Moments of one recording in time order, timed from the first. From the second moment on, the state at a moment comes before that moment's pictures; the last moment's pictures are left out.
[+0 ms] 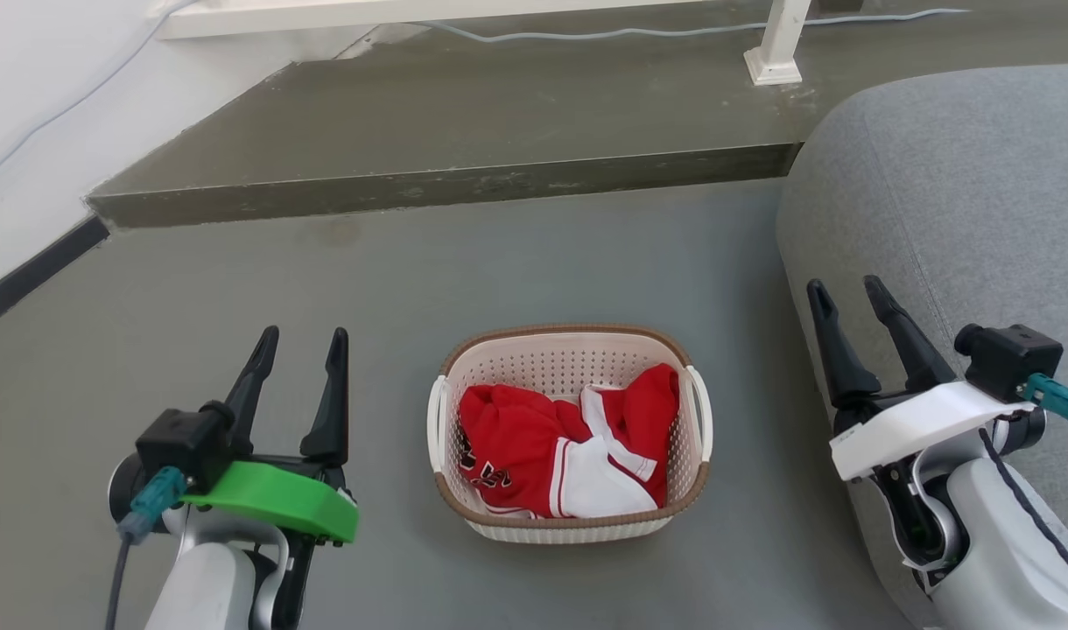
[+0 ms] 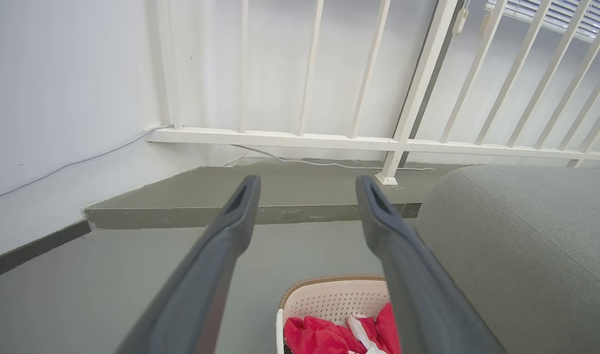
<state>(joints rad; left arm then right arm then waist) -0.15 0.05 -0.20 0.18 -0.37 -0.11 -0.23 -0.18 -0.22 0.28 0.25 0.53 0.07 -0.23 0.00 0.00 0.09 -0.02</state>
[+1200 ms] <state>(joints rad) -0.25 0.04 -0.23 0.22 -0.30 -0.12 -0.25 -0.26 -0.22 0.26 0.31 0.47 0.08 -0.25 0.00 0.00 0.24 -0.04</state>
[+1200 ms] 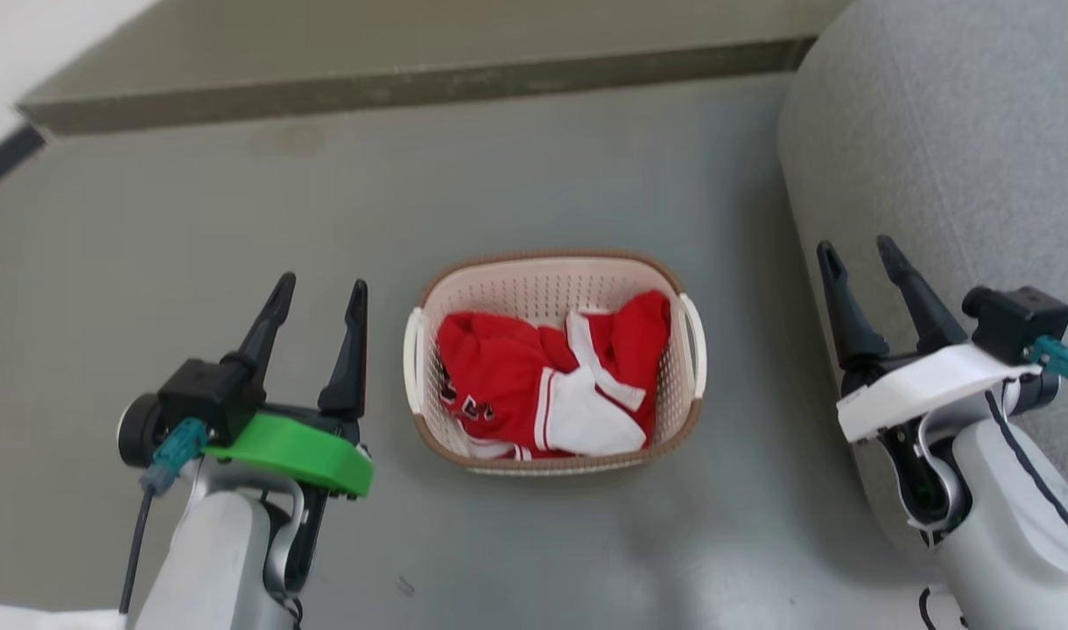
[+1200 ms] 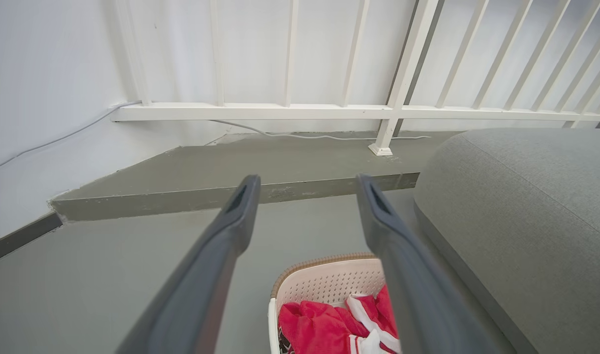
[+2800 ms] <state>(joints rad) -0.80 0.03 -0.28 0.70 -0.40 -0.12 -0.17 -0.74 -0.17 0.33 0.74 0.50 0.12 -0.18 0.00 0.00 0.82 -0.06</state>
